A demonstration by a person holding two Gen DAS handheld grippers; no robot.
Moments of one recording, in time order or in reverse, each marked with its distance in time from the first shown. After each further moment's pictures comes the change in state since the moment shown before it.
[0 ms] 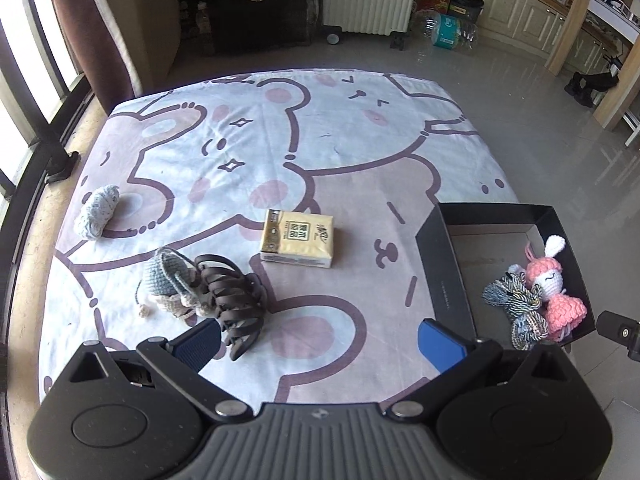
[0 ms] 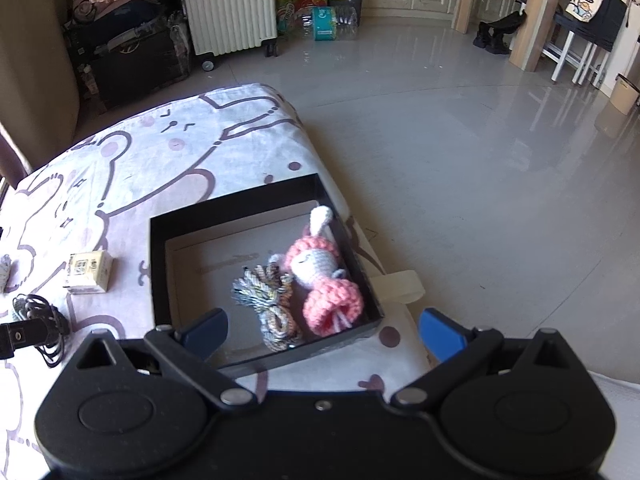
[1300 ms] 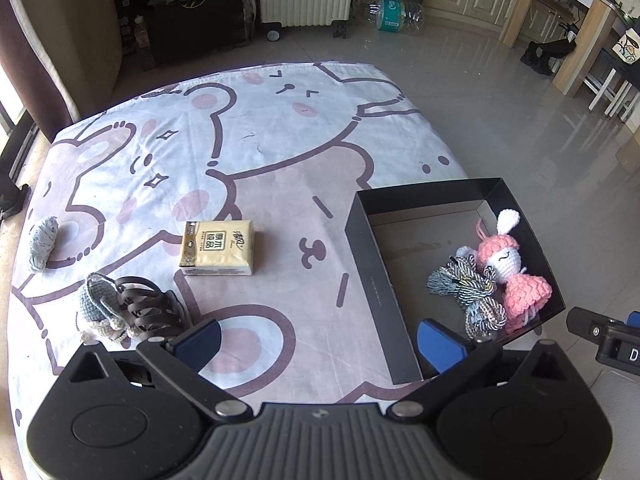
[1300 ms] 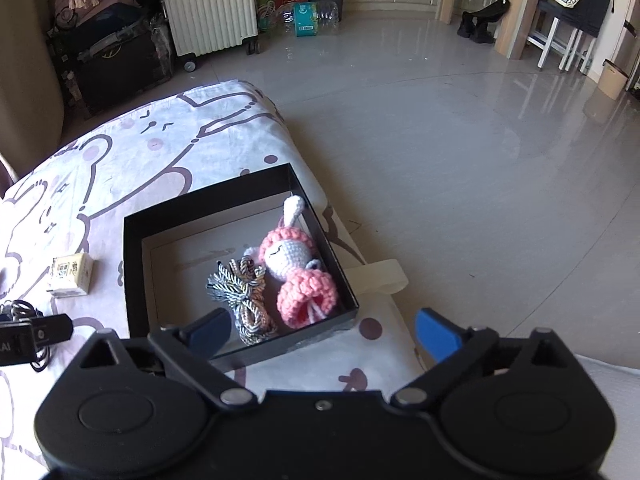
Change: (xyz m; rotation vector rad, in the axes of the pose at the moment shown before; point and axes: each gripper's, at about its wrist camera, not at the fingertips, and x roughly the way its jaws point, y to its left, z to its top) left arm 0.019 -0.063 0.002 0.125 0.010 -0.078; right arm 0.009 -0.026 -0.010 0.040 0.010 -0.033
